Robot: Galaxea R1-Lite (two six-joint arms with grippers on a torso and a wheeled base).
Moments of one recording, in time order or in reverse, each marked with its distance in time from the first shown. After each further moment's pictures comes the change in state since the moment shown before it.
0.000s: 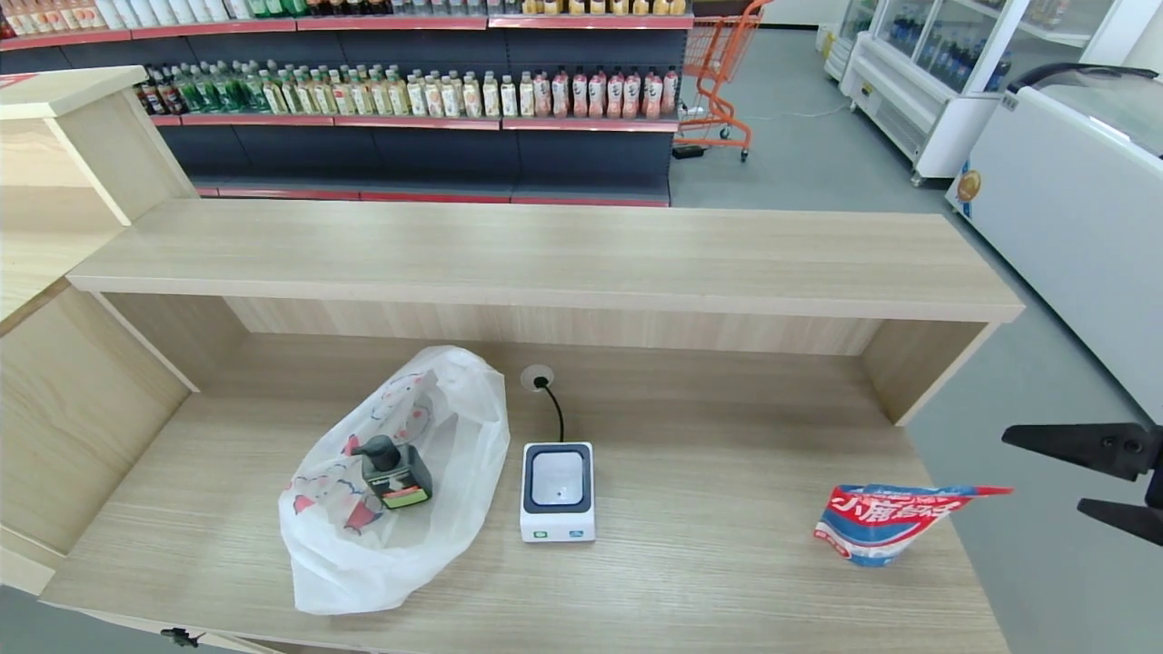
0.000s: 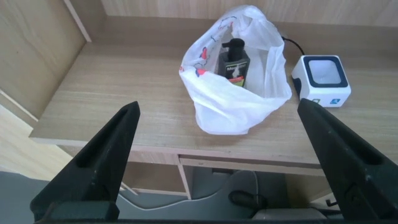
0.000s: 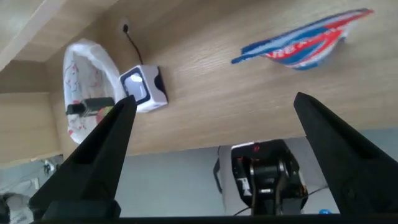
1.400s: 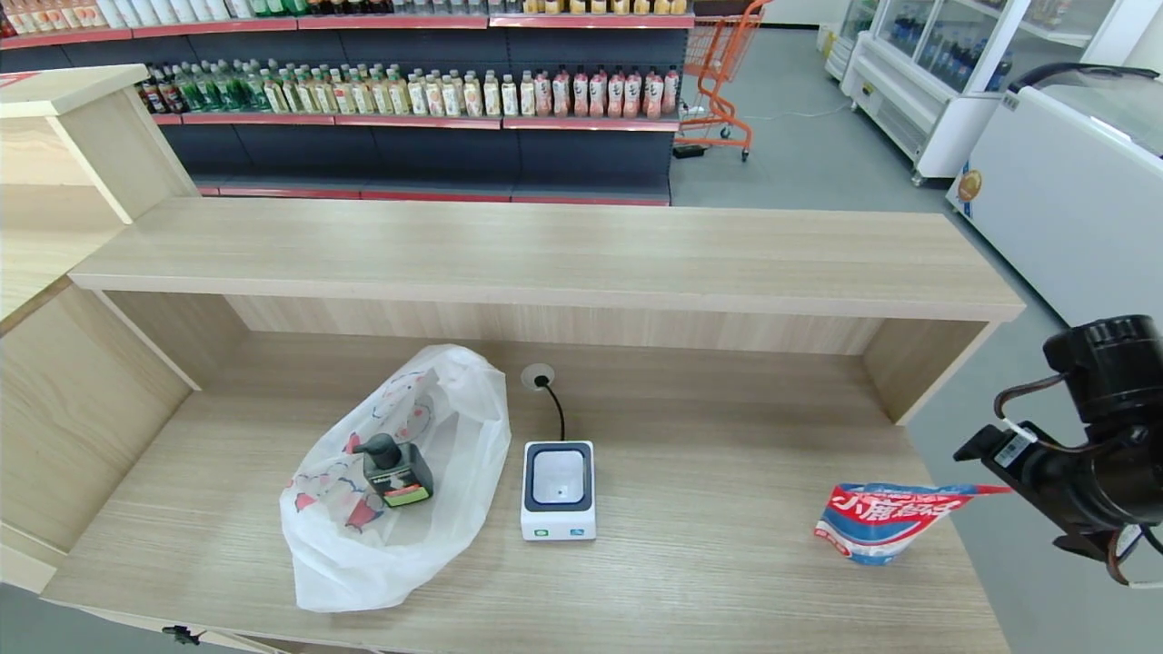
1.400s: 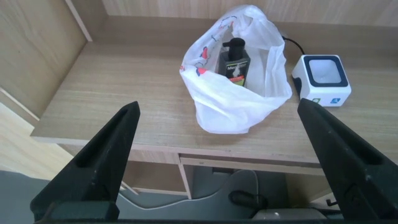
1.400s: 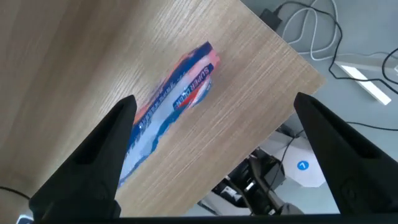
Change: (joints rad) left arm 0.000 0.000 0.000 0.000 0.000 0.000; right arm -0.020 0.551 -0.114 -0.024 -0.466 0.303
